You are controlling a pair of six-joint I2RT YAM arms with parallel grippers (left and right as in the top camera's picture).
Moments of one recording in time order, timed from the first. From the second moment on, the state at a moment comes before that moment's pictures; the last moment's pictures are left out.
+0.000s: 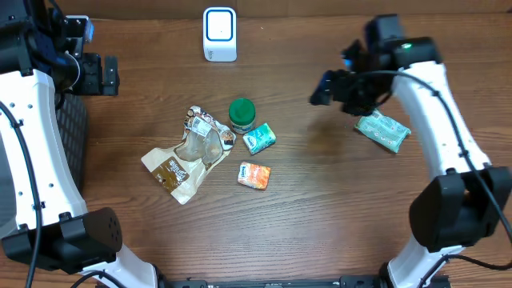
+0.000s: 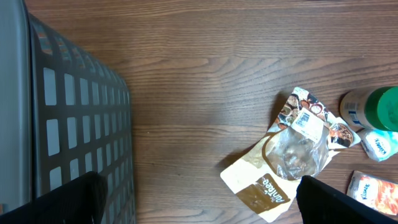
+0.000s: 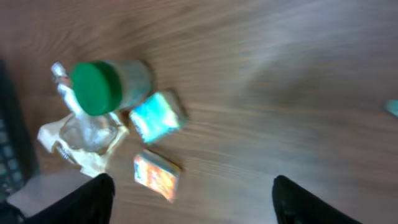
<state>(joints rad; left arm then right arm) 0.25 1.84 2.17 -1.49 0.07 0.22 0.14 1.89 1.74 -1.19 -0.41 0.27</state>
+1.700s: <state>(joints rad) 0.25 1.84 2.17 -1.49 0.07 0.22 0.38 2.10 1.55 -0.92 -0.21 0.36</state>
